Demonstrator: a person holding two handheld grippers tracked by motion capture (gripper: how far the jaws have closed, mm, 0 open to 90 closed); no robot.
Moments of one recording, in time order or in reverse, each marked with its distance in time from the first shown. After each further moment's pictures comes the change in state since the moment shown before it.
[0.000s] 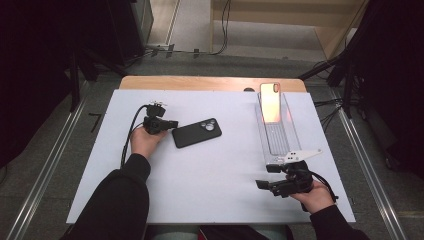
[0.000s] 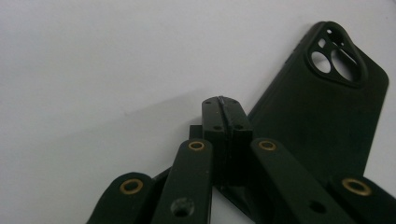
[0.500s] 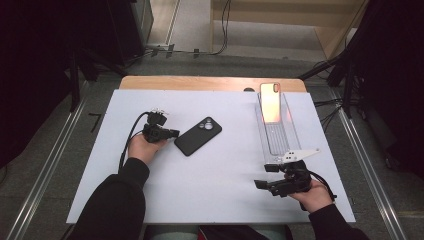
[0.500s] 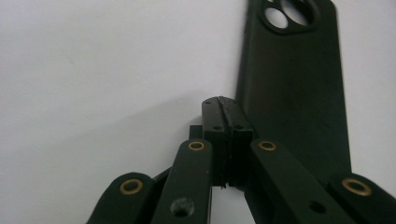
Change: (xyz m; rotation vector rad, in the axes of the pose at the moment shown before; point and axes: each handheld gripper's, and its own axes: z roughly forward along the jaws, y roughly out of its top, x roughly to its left) left arm -0.020 -0.022 -0.013 0.057 -0.042 0.058; right arm 0.002 0.003 0.002 0.003 0.007 -0.019
